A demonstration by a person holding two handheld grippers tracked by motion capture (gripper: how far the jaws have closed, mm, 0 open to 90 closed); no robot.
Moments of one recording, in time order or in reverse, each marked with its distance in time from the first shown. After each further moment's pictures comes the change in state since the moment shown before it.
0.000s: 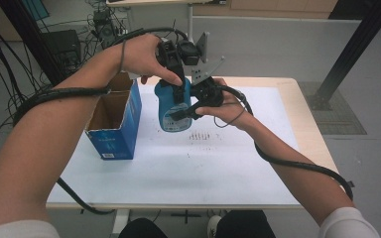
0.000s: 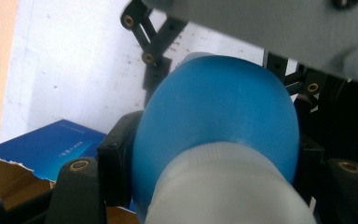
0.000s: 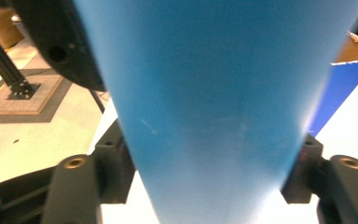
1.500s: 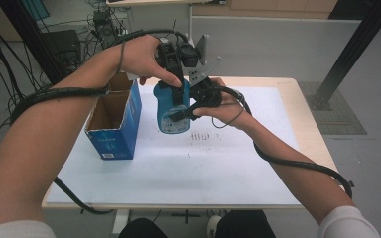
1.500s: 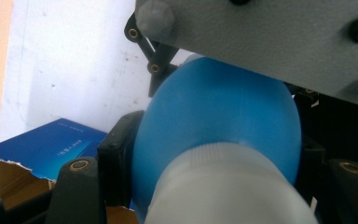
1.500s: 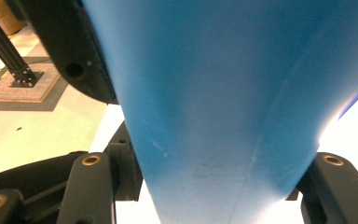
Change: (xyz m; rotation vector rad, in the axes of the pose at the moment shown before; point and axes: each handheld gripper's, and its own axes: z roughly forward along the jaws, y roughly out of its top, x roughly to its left) left arm -0.002 -0.002 0.002 0.013 0.003 0.020; right arm 0.004 0.006 0.004 0.035 0.025 -0.038
